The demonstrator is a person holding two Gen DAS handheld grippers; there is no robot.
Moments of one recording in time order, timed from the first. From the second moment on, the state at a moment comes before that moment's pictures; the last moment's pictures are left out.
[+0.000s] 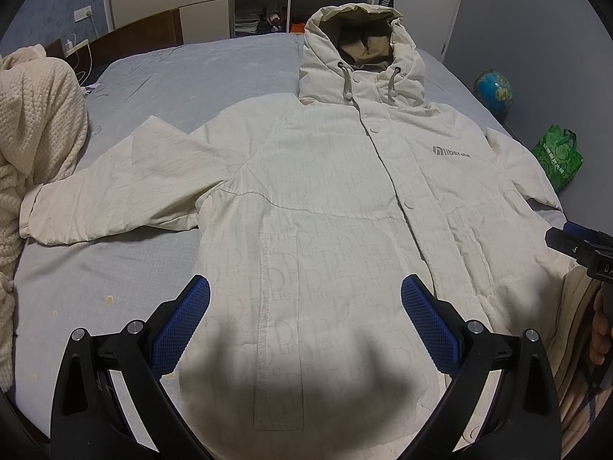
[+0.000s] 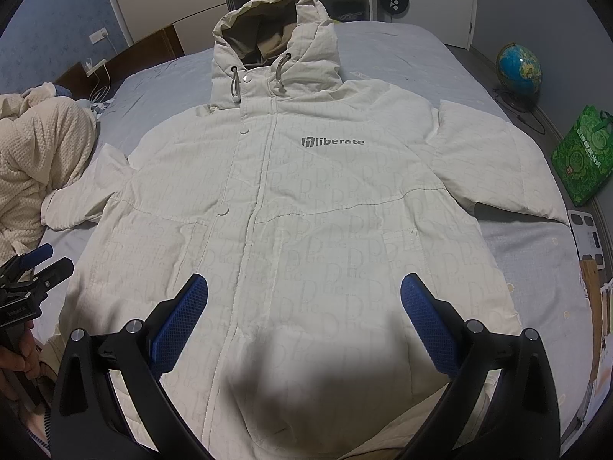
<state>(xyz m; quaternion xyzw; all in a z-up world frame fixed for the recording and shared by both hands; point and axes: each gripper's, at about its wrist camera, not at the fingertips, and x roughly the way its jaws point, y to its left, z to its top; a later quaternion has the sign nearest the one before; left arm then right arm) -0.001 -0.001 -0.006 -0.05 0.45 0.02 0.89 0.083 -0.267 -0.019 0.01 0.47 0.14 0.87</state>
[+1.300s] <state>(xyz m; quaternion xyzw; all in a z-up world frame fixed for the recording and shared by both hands) 0.059 0.017 -0.024 -0.09 0.48 0.04 0.87 0.166 -0.510 -0.032 0.30 0.44 0.02 0.85</state>
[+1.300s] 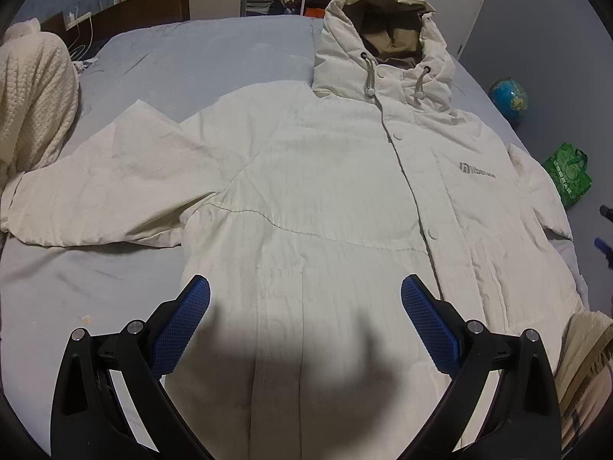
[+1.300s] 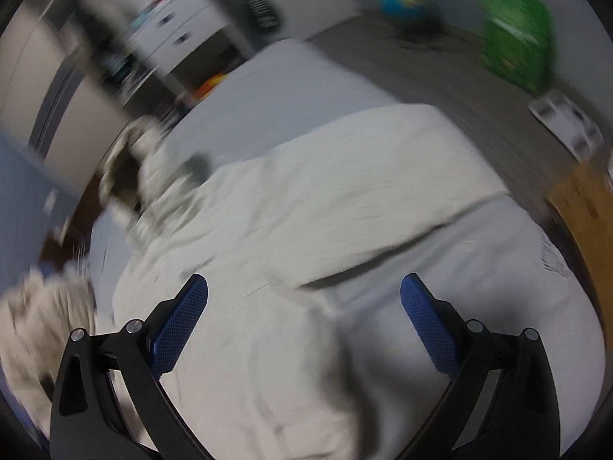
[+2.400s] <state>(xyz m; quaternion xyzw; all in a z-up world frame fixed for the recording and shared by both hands) 0.112 -0.016 -0.017 -0.06 0.49 0.02 0.87 0.224 -0.656 -0.156 0.58 0.35 -0.11 0.73</state>
